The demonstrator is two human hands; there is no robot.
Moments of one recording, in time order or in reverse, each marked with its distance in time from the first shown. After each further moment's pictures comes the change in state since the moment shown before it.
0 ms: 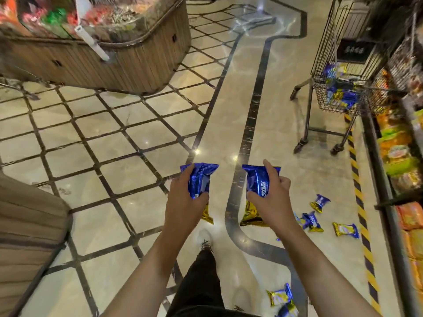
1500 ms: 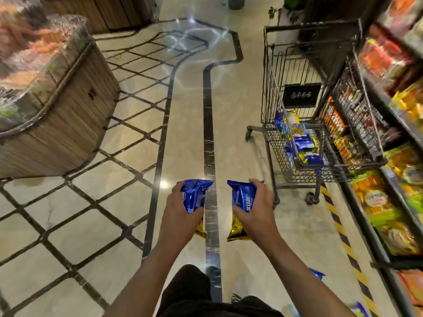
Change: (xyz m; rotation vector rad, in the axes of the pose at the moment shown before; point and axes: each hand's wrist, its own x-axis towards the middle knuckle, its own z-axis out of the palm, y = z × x) left_hand 0.593 0.214 0.260 -0.007 -0.284 0.051; right_hand 0.601 -0.041 -0.137 0.110 0.234 0.082
